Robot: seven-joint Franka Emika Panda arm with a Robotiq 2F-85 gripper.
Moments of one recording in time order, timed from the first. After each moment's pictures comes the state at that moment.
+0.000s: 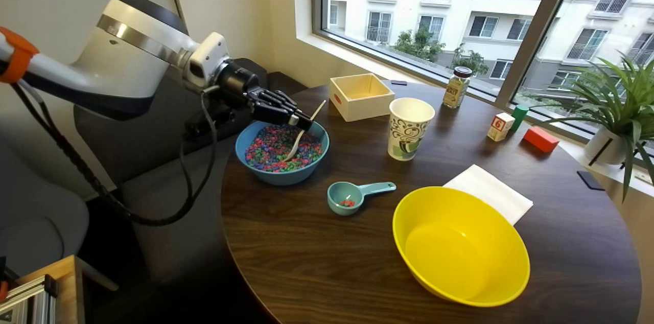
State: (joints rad) arm 0.25 0.06 0.26 -2.26 -1.45 1.91 1.94
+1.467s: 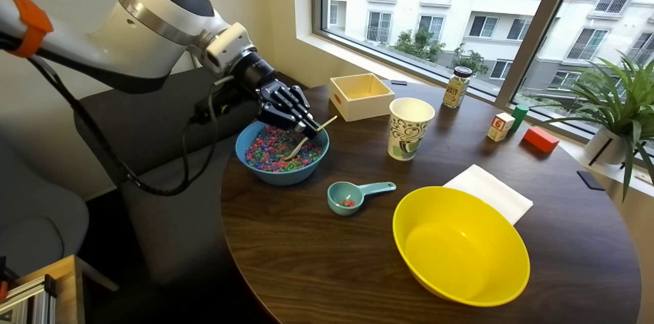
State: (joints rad) arm 0.21 0.07 0.22 -2.15 -1.18 1.94 1.95
